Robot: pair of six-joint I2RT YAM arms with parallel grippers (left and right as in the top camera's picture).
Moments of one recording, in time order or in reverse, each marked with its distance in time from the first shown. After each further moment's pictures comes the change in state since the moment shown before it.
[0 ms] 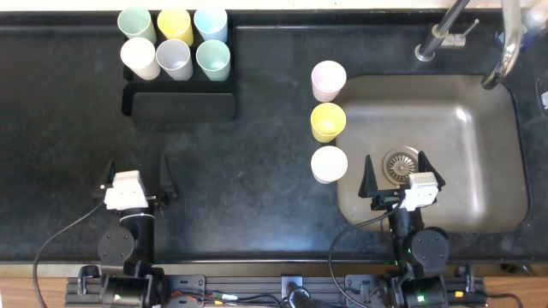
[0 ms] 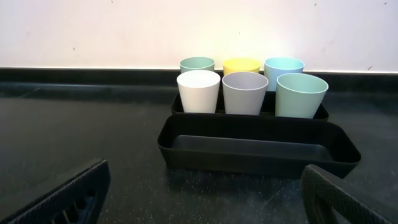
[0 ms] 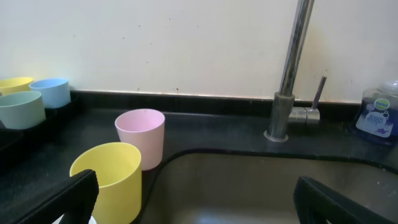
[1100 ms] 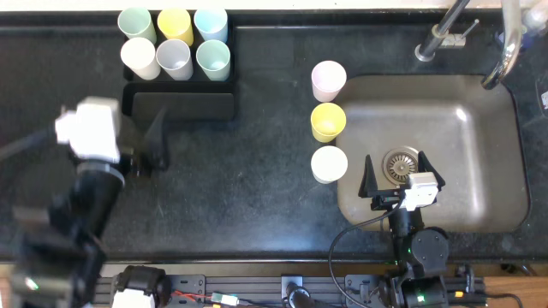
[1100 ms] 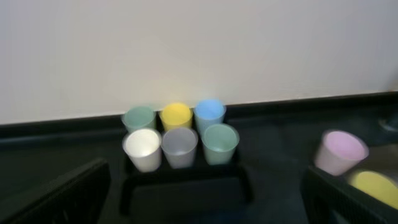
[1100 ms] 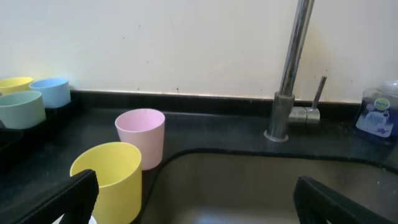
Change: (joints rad) left arm -0.090 0.779 1.112 -0.563 0.212 -0.033; right arm 0.000 0.000 0.000 0.000 0.000 0.000
